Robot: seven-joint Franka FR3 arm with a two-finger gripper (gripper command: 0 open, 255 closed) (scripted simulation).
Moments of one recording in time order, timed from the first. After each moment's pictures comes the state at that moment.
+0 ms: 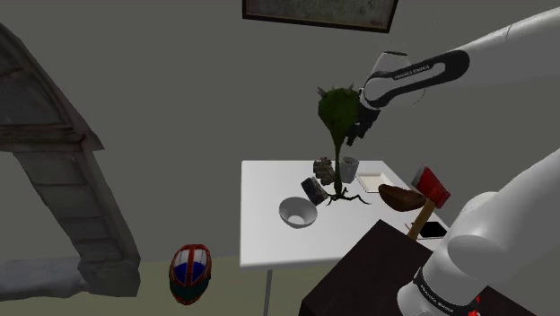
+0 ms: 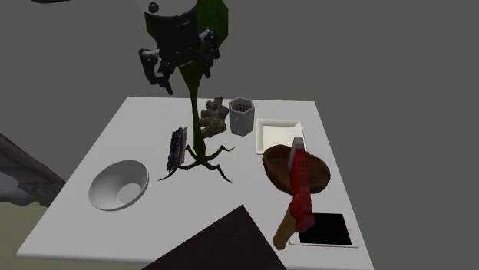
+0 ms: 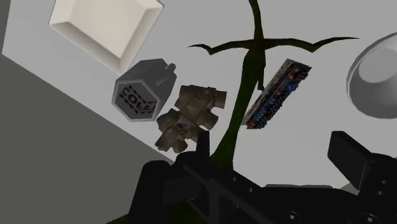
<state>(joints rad) -0.04 -0.30 -0.43 -2.37 -0.15 2.29 -0.42</state>
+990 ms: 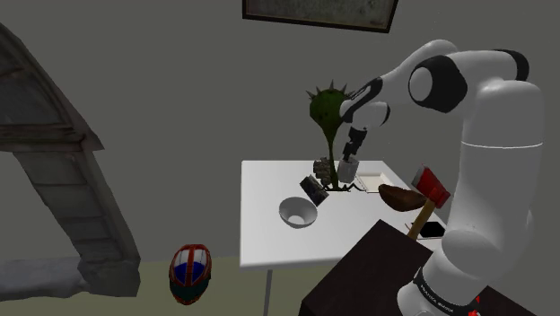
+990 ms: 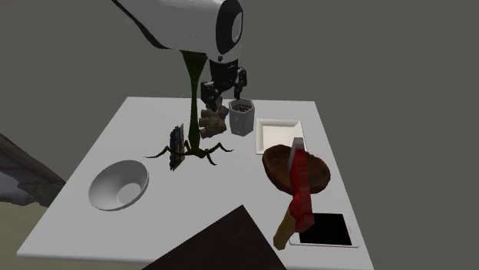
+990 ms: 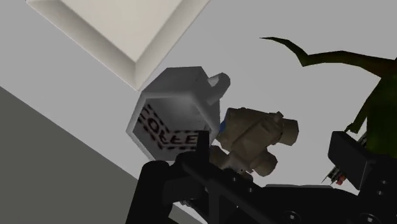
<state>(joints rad) -0.15 0.36 -0.50 -1.99 0.27 2.33 -0.91</state>
